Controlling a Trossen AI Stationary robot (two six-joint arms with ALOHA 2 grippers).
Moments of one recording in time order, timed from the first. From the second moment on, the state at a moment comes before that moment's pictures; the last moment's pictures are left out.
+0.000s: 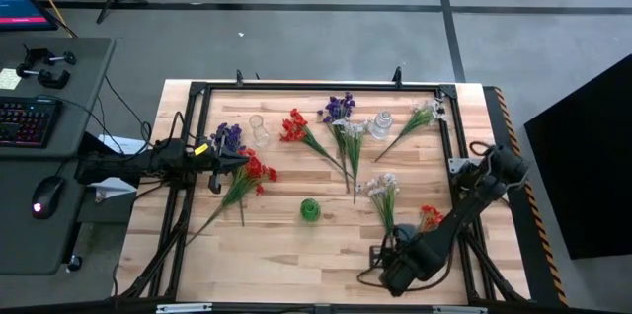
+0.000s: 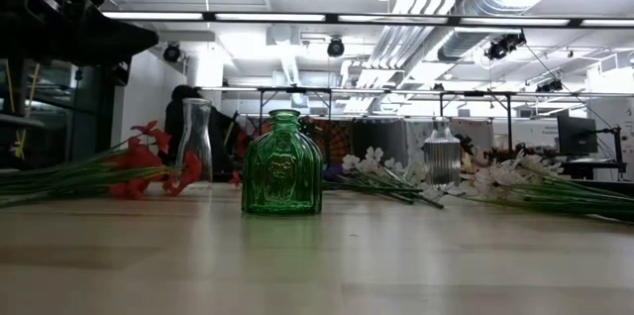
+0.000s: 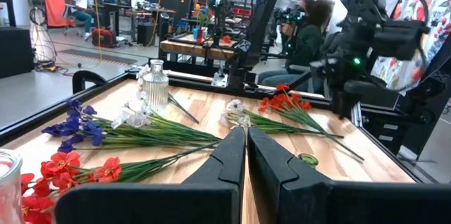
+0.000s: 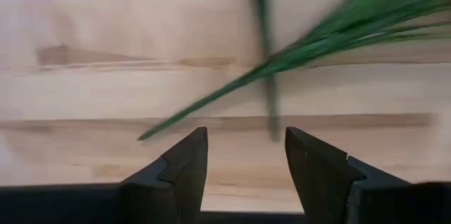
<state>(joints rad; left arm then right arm) 0.01 0.01 0.01 0.02 -0.05 -0.13 0.80 1.84 1.33 -0.94 0.03 2.41</state>
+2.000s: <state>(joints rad) 0.01 0.01 0.01 0.02 -0.05 -0.13 0.74 1.81 1.75 -0.99 0.64 1.58</state>
